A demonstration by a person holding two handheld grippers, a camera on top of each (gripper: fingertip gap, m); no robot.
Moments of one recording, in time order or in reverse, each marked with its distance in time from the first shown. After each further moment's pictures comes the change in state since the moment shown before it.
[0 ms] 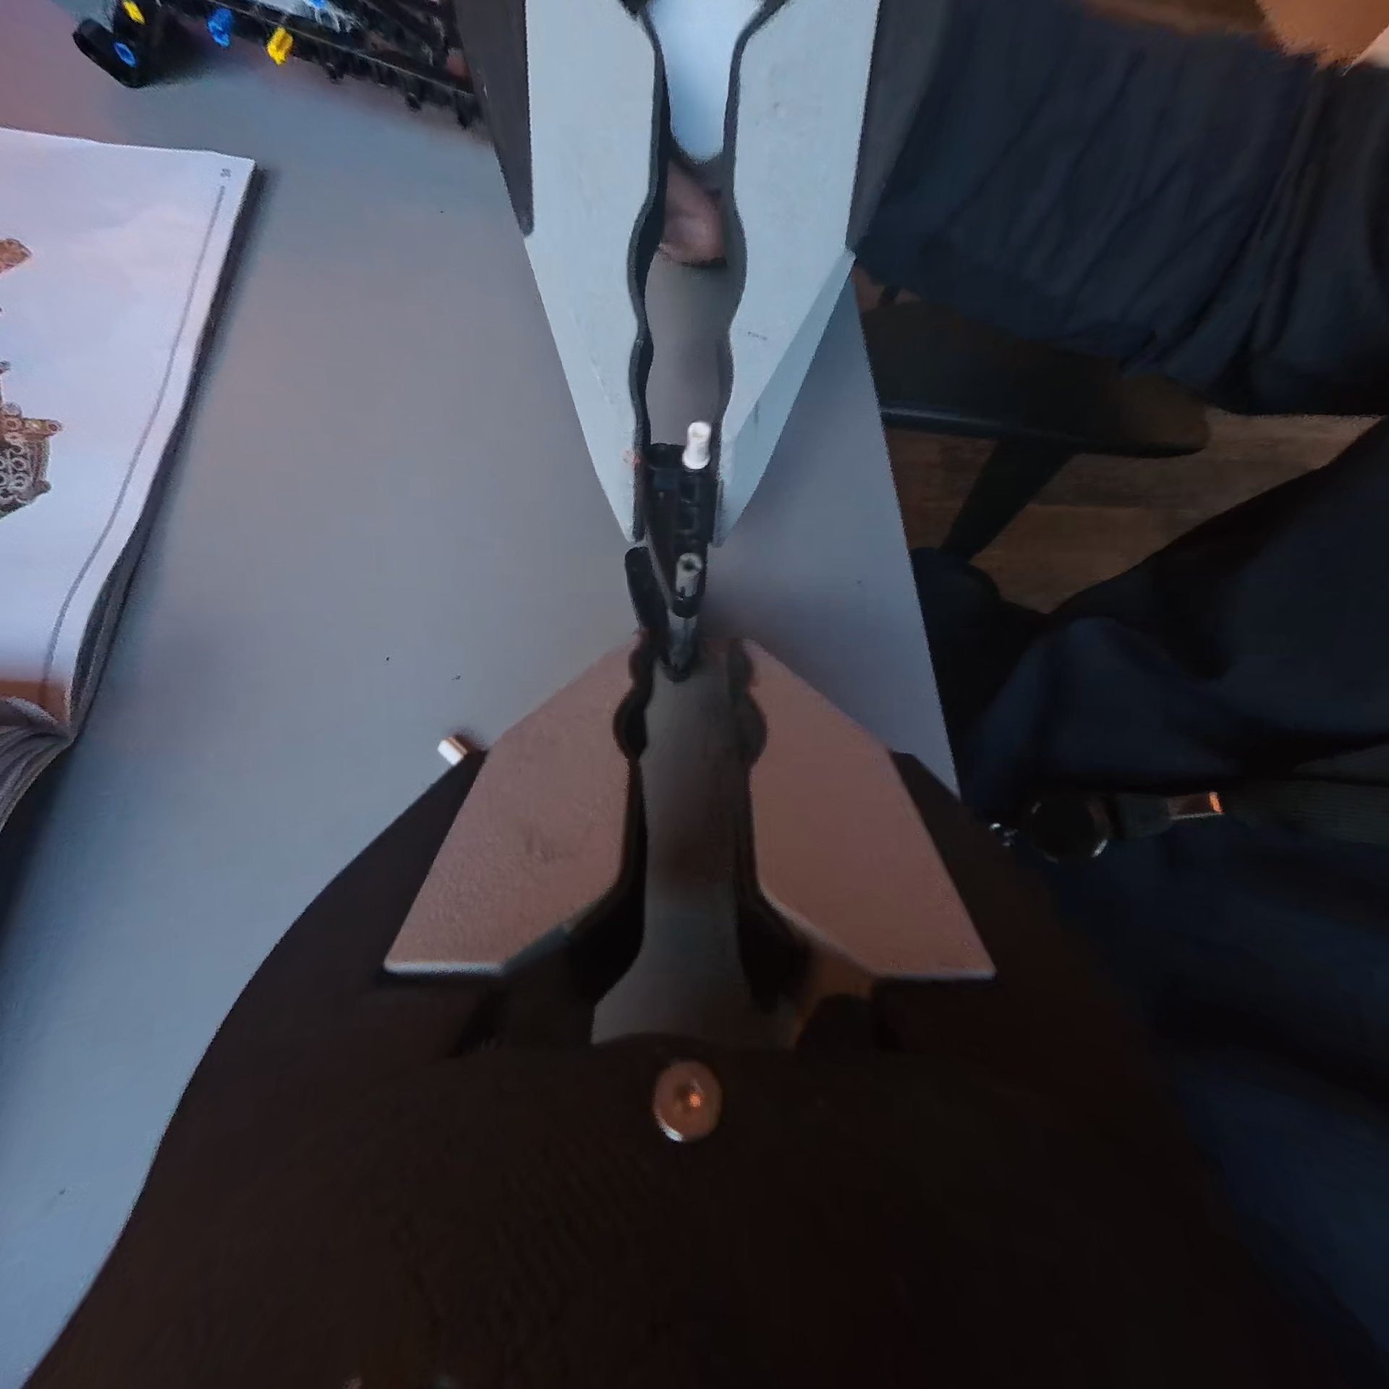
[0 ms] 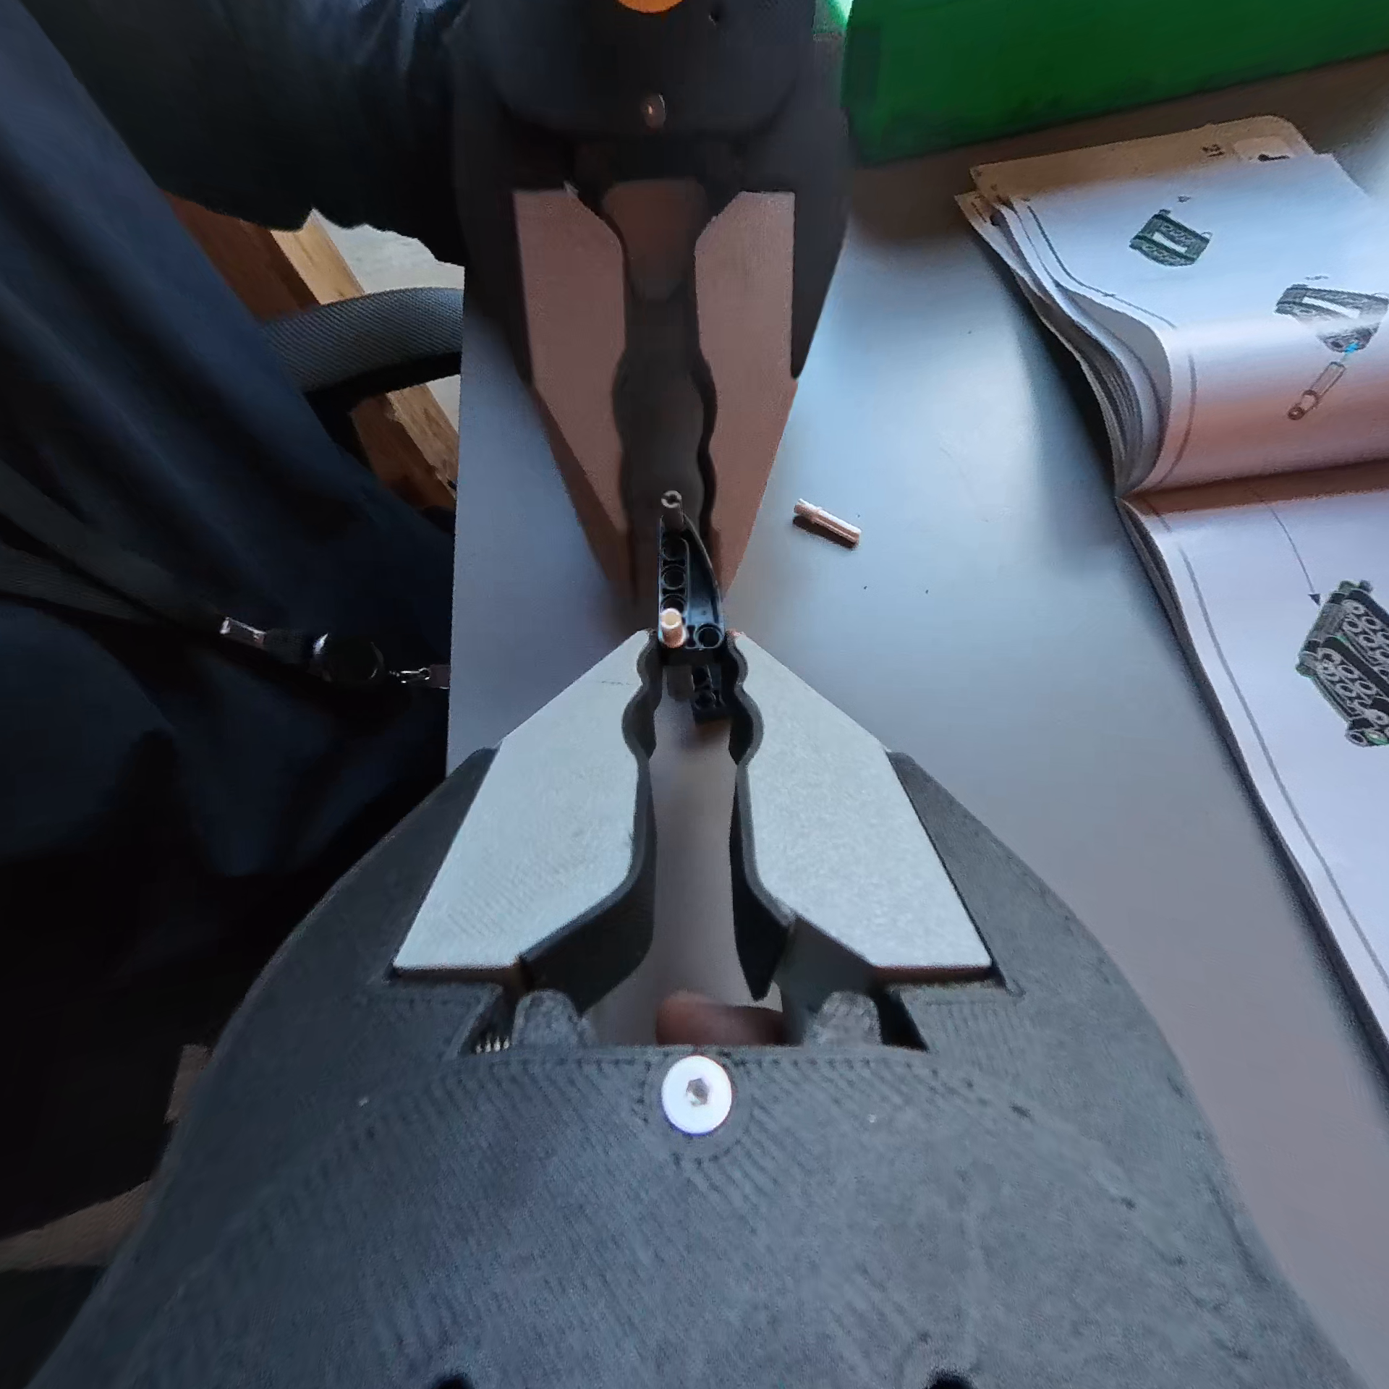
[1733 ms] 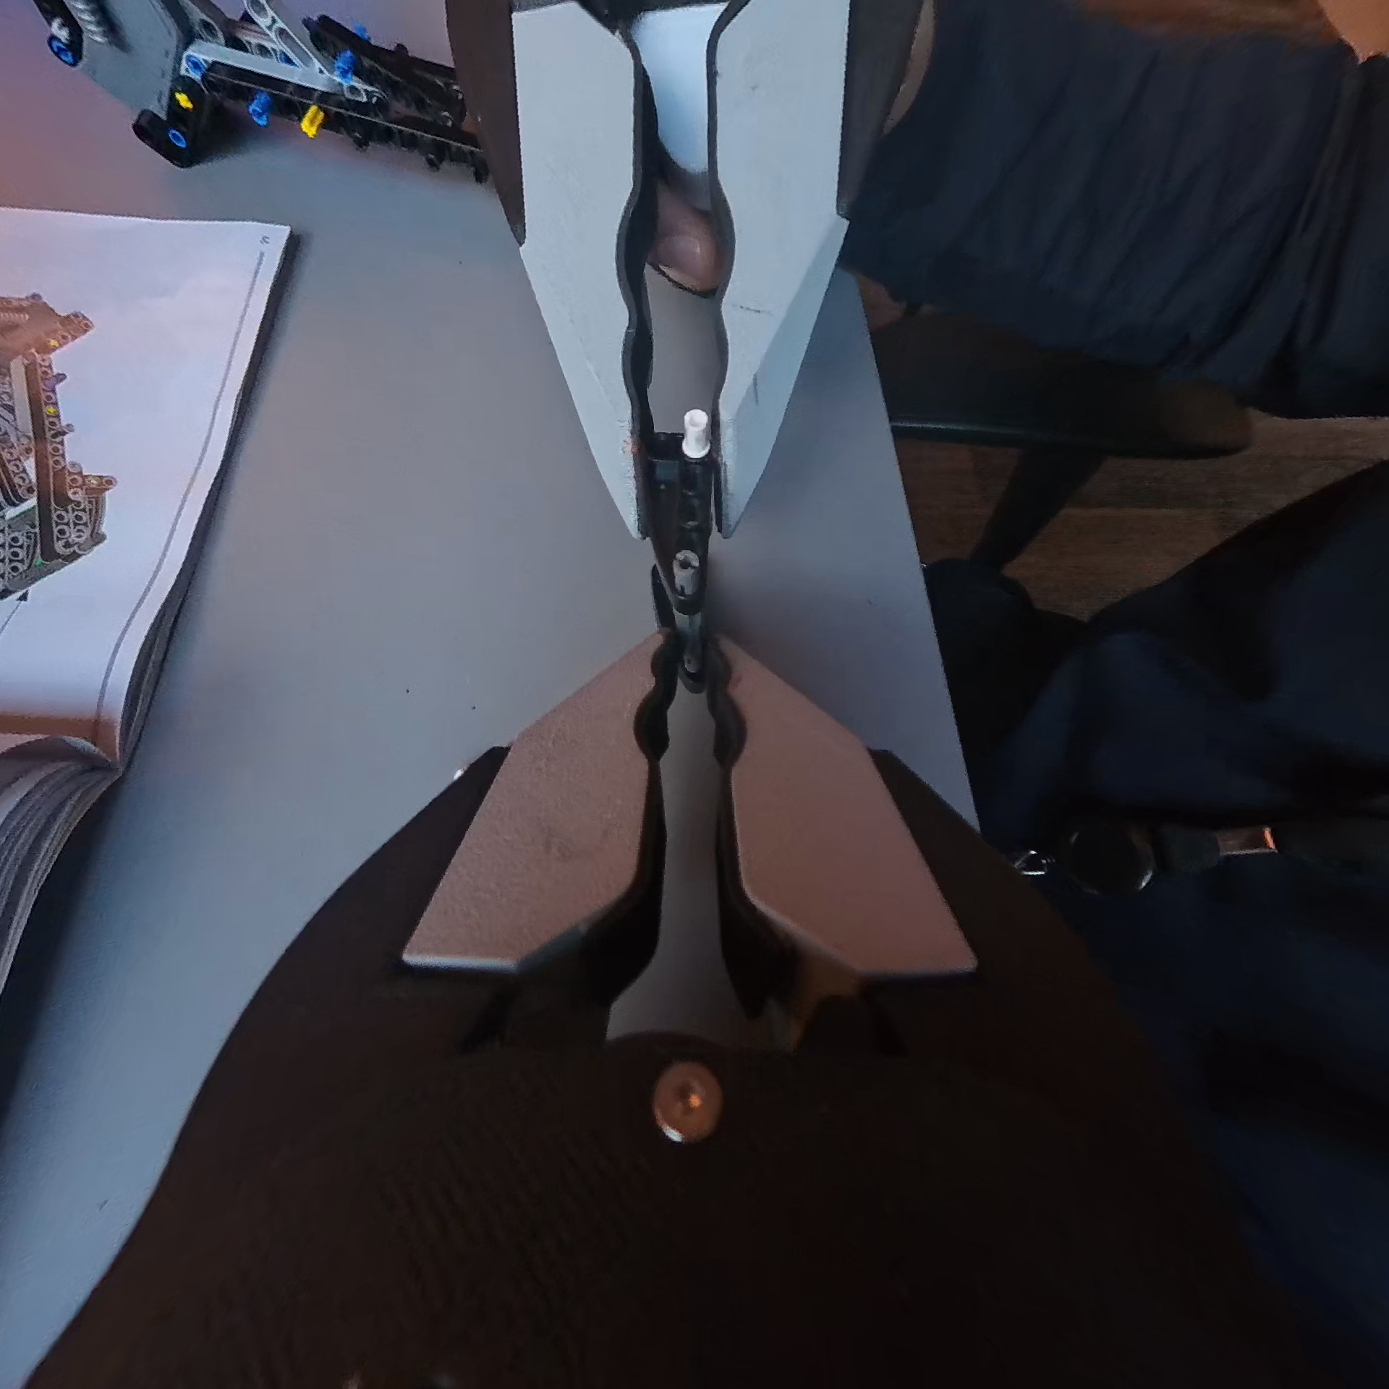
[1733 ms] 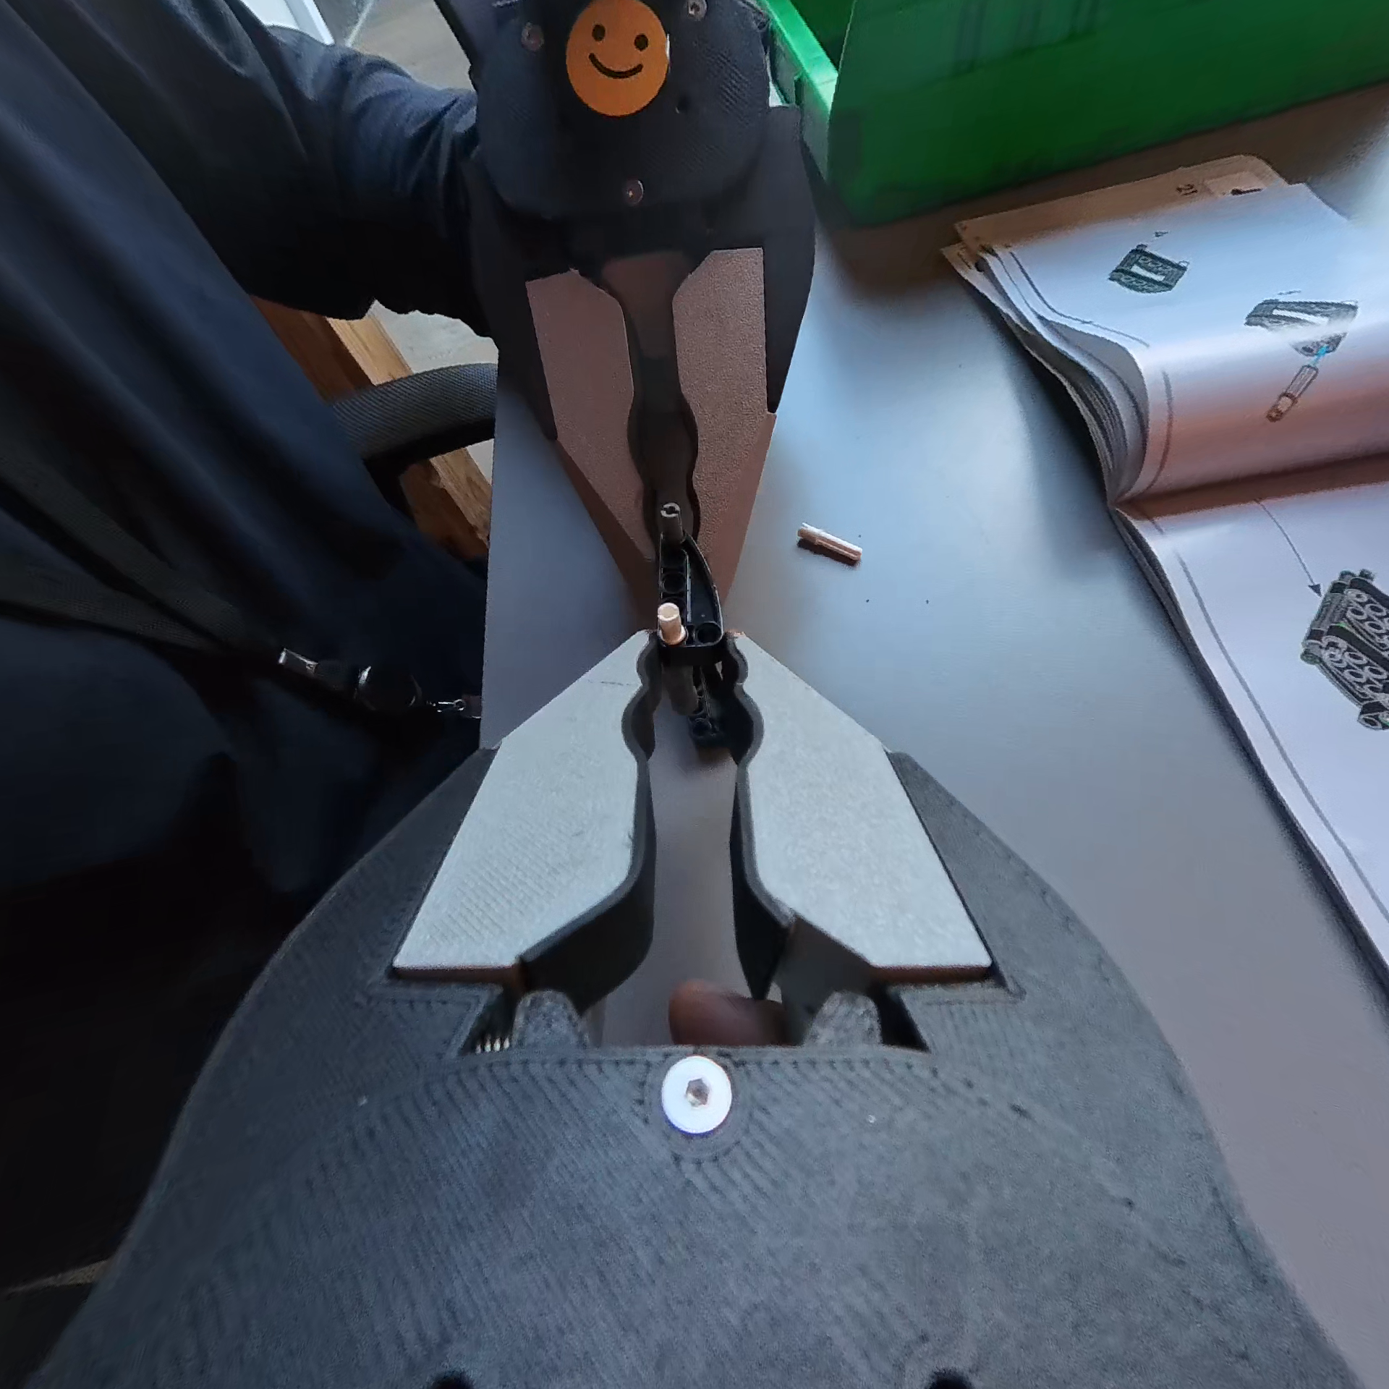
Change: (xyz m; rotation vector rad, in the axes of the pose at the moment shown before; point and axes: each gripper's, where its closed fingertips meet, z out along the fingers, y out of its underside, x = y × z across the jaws) left arm -0.002 -0.007 0.002 0.016 -0.046 0.046; right arm -0.001 -0.007 -0.009 0.081 -0.037 0.058
